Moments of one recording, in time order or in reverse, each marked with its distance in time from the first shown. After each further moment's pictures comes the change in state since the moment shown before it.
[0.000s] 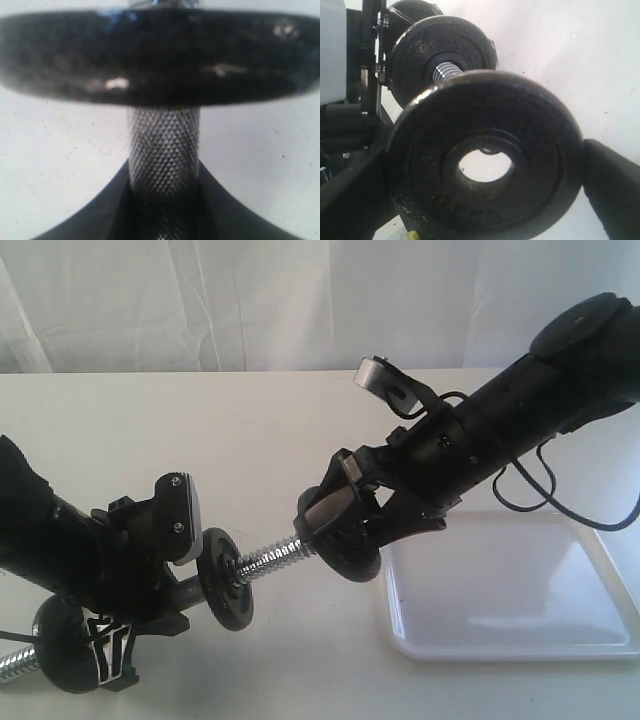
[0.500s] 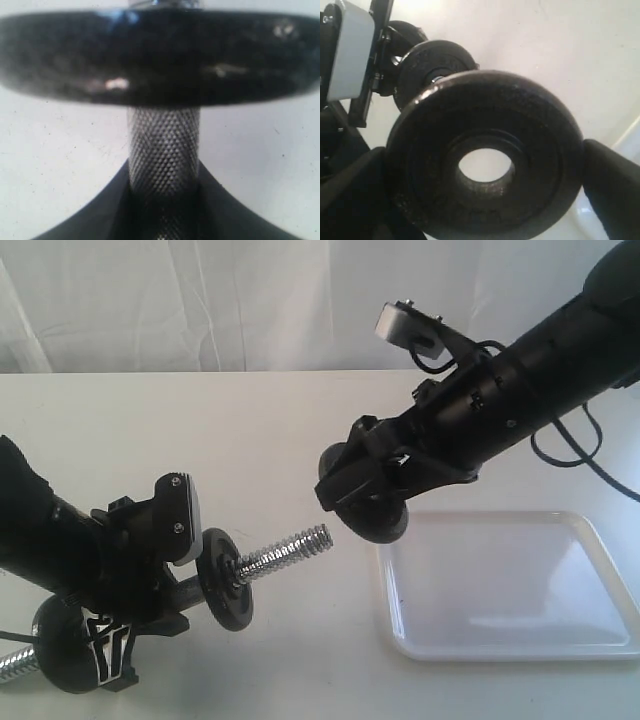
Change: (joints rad) left arm 0.000 0.000 0.000 0.004 0.002 -0.002; right arm 0.002 -0.150 -0.018 -0.119 -0.065 0.031
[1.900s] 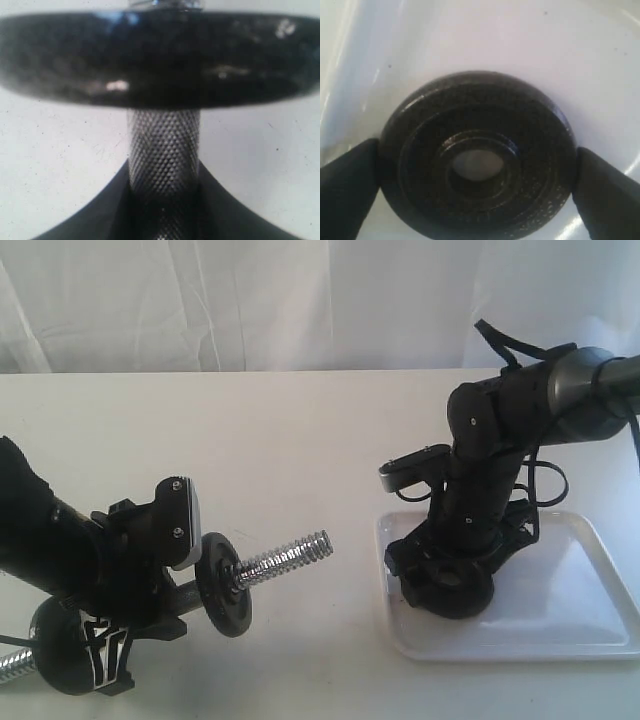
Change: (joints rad) left arm 0.000 0.000 -0.001 0.018 0.014 0.000; right arm 0.103 0.358 -0.022 -0.861 -0.222 0.722
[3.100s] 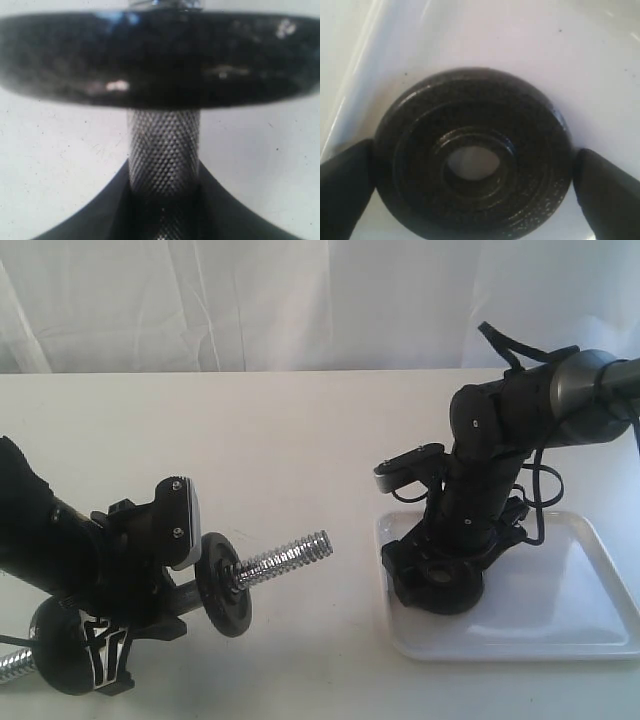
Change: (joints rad) left arm 0.000 0.000 0.000 0.000 0.002 0.000; right arm 0.000 0.031 0.019 0.031 -0.062 -0.095
